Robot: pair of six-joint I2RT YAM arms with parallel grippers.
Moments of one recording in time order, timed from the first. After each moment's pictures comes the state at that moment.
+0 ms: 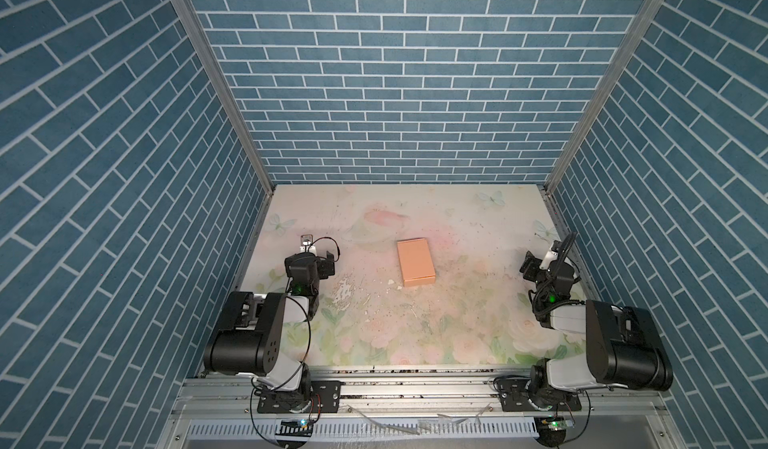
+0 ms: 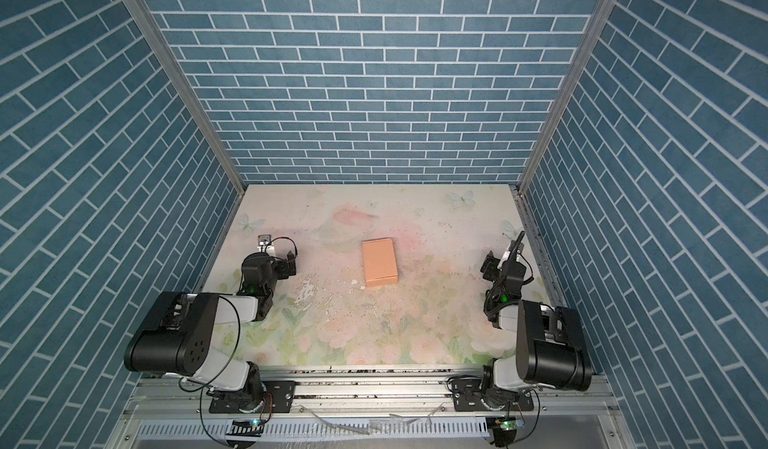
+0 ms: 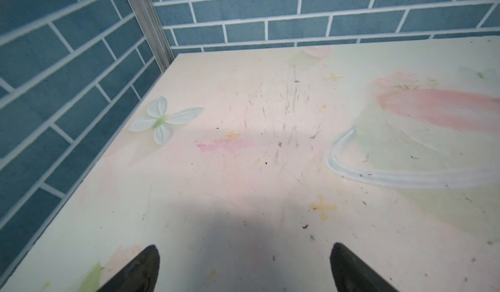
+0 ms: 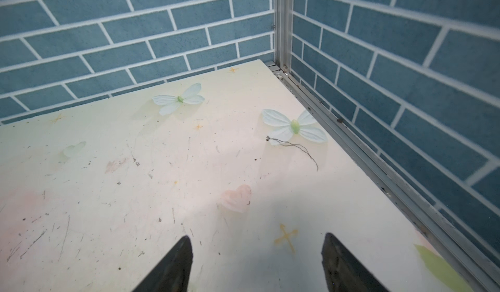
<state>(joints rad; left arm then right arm) -0.05 1.53 0.37 0.75 -0.24 0.01 -0.09 1.50 0.28 0.90 0.08 0.11</state>
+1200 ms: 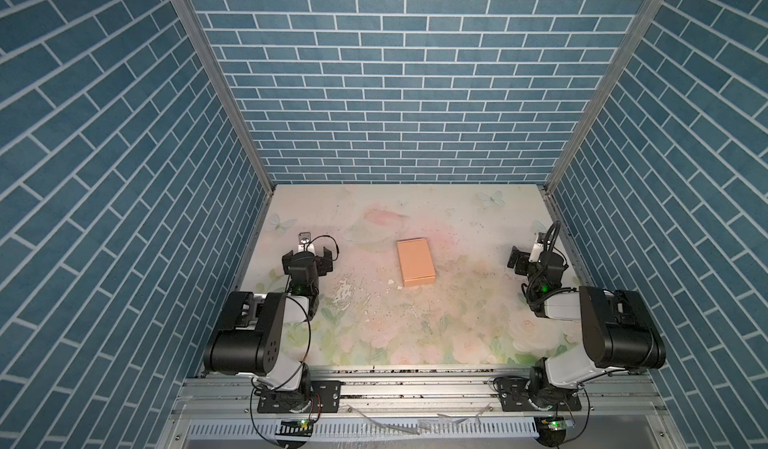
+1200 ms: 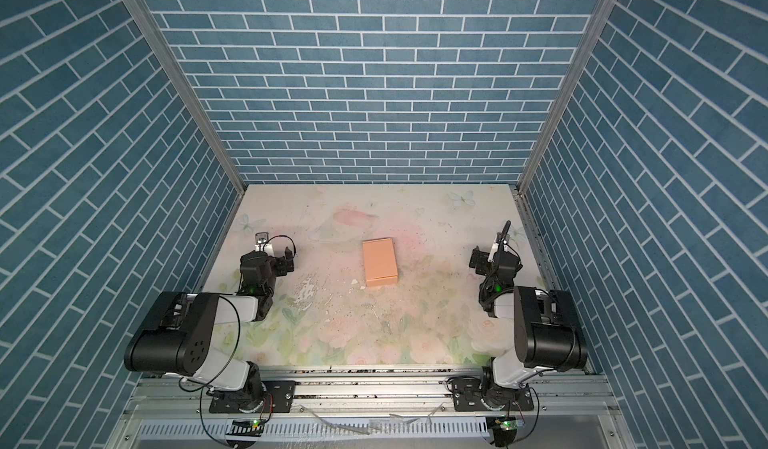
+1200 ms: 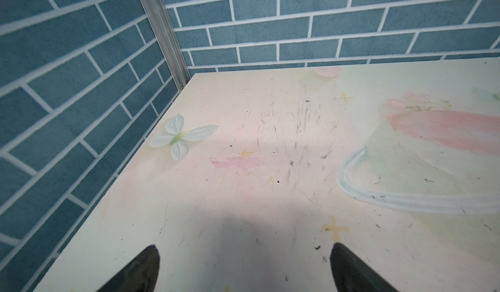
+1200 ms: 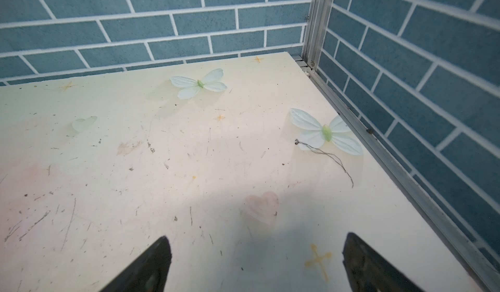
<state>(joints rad) -0.05 1.53 0.37 0.79 -0.27 0.02 -0.04 1.54 0.38 0.80 0.08 0.05</state>
